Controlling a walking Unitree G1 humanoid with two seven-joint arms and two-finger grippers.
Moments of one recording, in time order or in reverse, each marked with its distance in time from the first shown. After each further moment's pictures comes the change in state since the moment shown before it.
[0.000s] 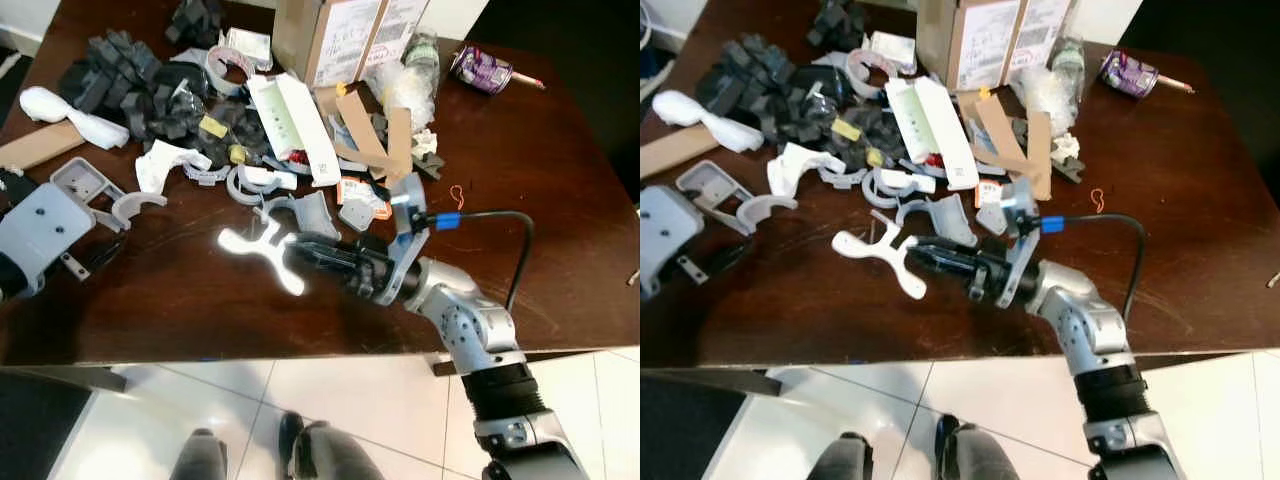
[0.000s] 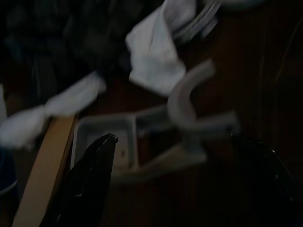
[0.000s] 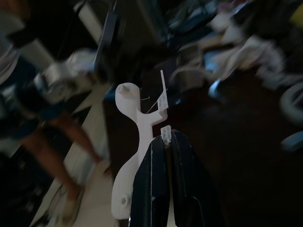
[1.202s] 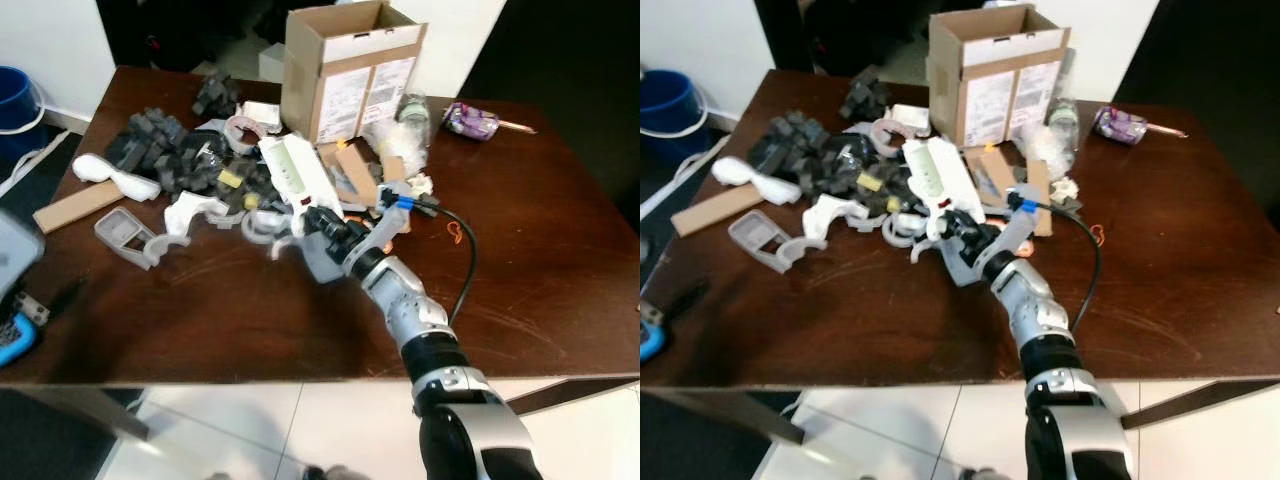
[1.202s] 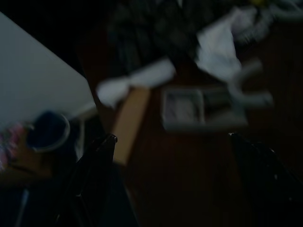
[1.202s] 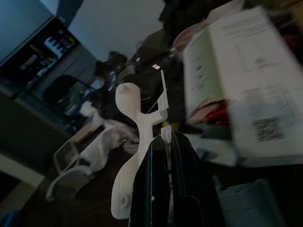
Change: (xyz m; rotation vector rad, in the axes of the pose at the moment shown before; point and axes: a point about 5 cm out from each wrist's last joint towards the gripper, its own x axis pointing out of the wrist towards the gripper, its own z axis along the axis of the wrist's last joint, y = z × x) left arm -0.042 -0.002 -0.012 -0.136 0.135 0.083; right arm 0.016 -0.072 -0.040 0.304 -0.254 -0.722
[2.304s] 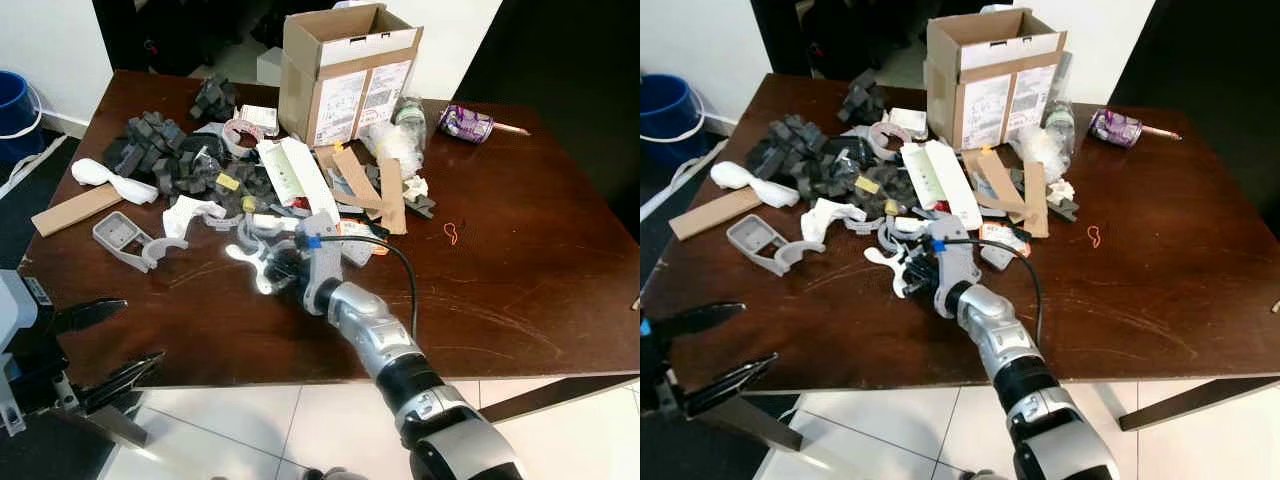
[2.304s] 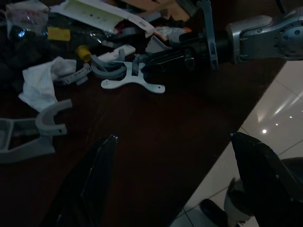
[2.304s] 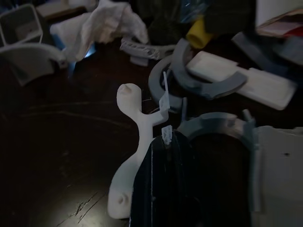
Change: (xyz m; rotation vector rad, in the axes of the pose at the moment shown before) left arm -0.046 -0.072 0.013 -0.433 -0.186 -0.534; right arm 0.004 0.024 -0.056 -0.428 0.304 -0.005
